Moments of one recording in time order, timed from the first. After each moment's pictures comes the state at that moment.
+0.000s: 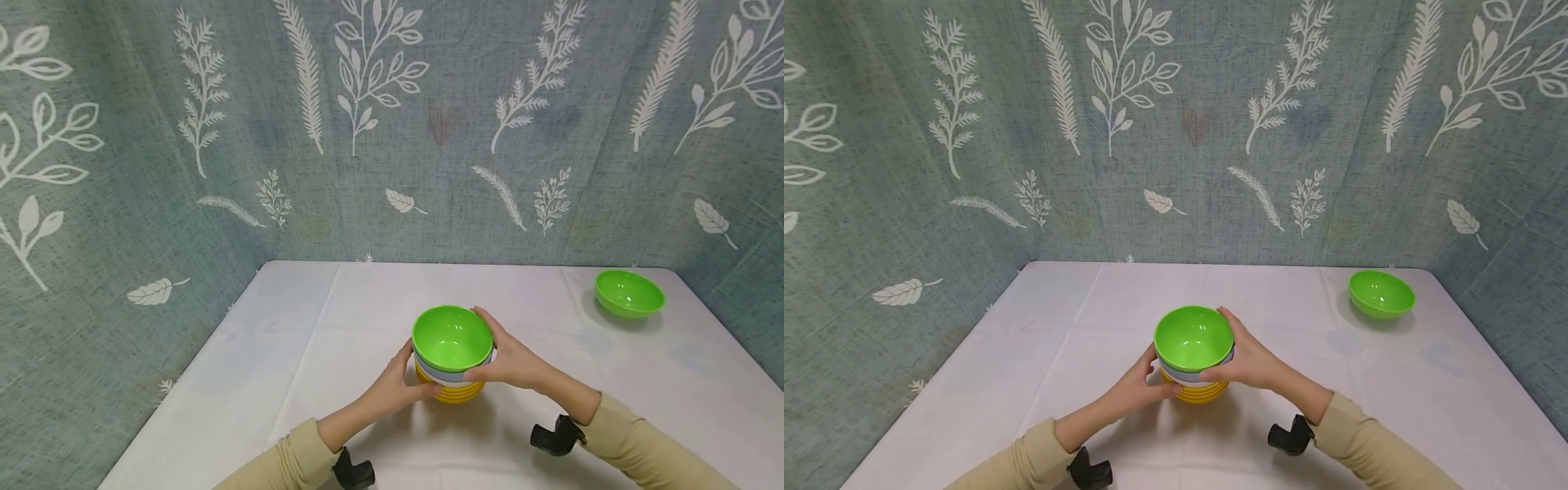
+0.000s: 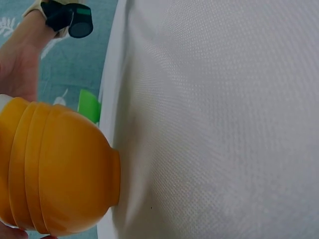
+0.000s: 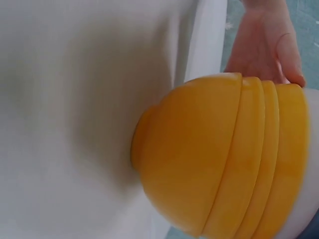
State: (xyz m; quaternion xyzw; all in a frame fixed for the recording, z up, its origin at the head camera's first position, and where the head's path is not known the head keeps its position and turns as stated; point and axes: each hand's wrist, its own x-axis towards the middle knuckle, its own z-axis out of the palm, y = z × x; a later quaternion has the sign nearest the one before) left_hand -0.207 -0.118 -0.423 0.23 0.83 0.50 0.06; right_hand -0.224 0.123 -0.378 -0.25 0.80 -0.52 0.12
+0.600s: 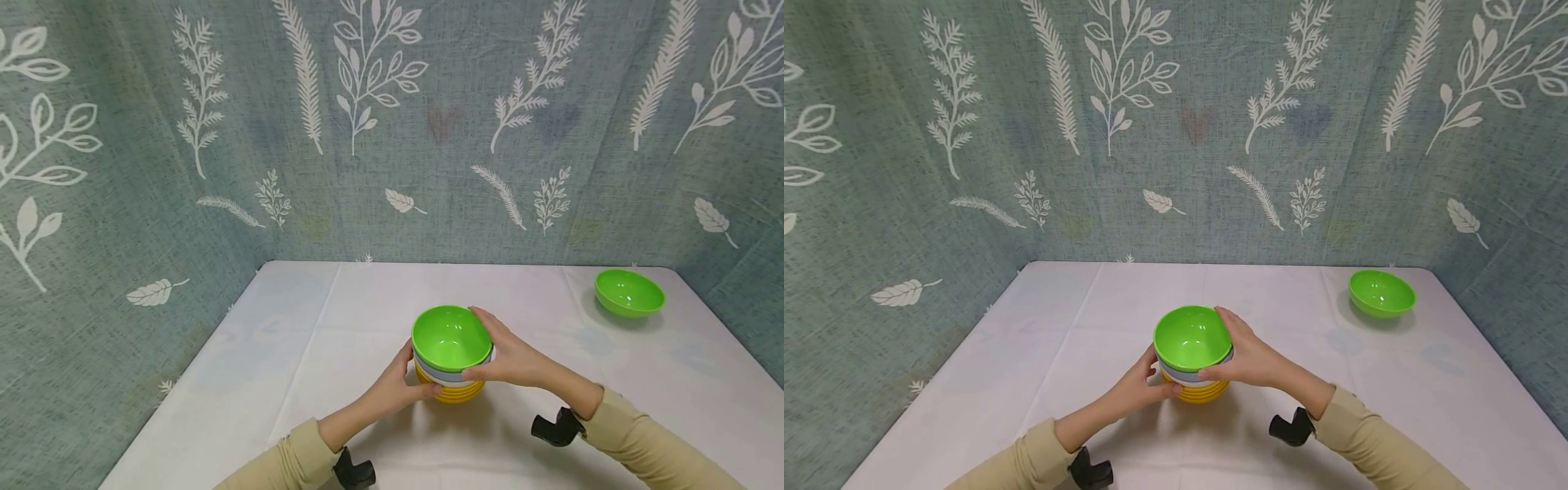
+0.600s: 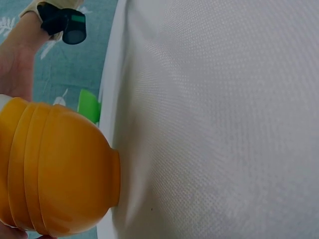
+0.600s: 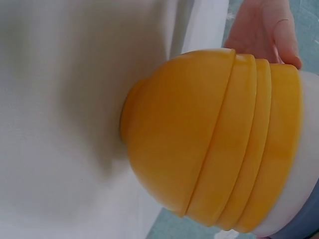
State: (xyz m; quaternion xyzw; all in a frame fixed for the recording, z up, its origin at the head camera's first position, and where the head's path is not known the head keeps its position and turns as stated) left_hand -0.209 -0.116 -0.425 0.23 0.82 0.53 0.06; right_hand -0.223 0.122 -0.369 -0.27 0.85 -0.44 0.08
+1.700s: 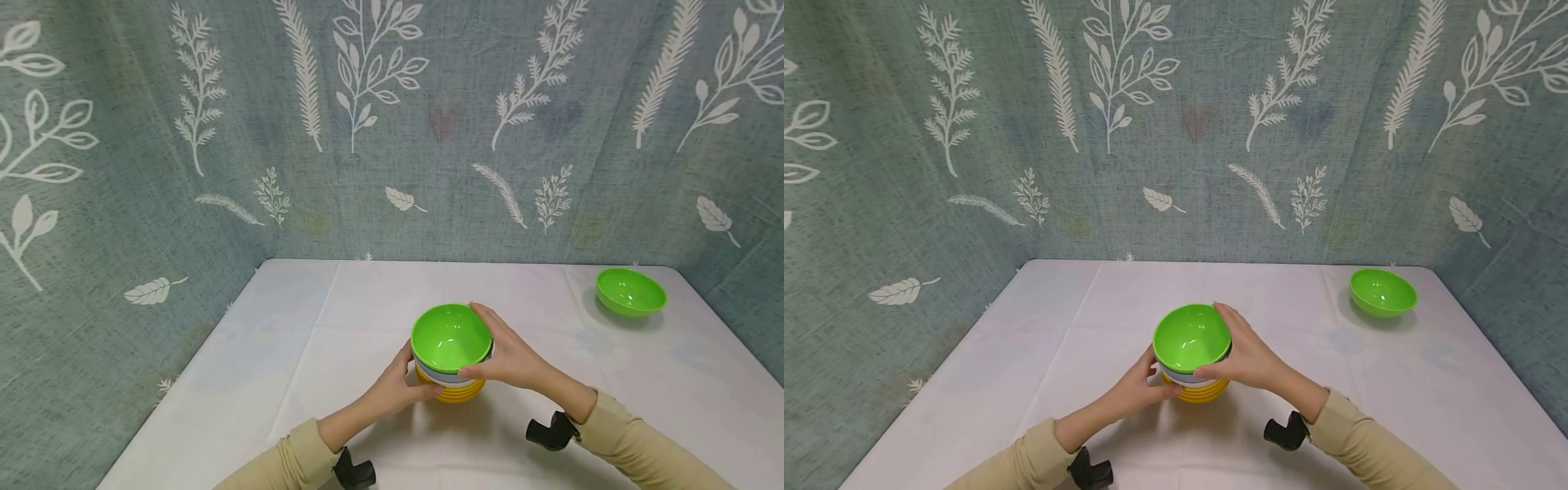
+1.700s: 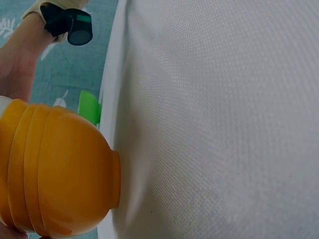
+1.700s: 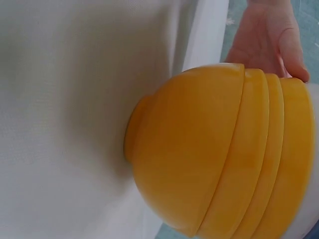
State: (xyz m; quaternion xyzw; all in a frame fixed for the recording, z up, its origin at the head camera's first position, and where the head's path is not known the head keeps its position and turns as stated) left_hand -0.209 -0.115 -0.424 0.23 0.81 0.54 0.07; right_hand -0.223 0.115 -0.375 -0.26 0.85 -0.46 0.02
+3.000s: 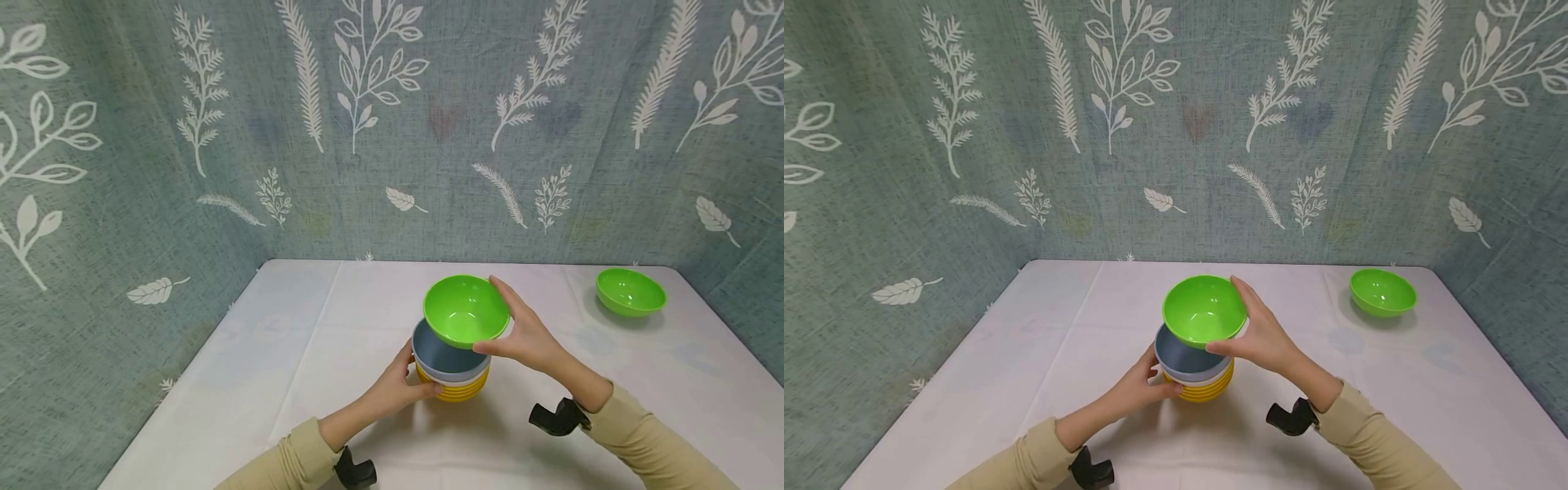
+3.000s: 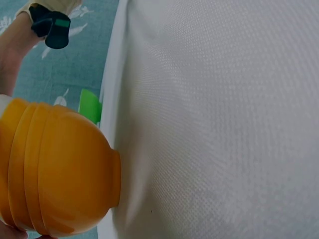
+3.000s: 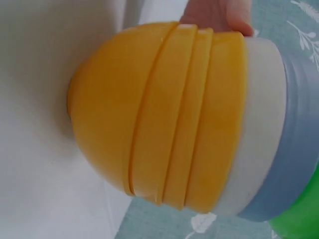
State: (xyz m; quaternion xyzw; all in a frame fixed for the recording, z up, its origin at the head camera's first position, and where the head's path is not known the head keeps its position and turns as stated) left_hand -0.208 -0.117 -0.425 0.24 0.81 0.53 0.06; right_hand -0.221 0.129 -0.344 -0.23 0.85 -0.47 -0.04
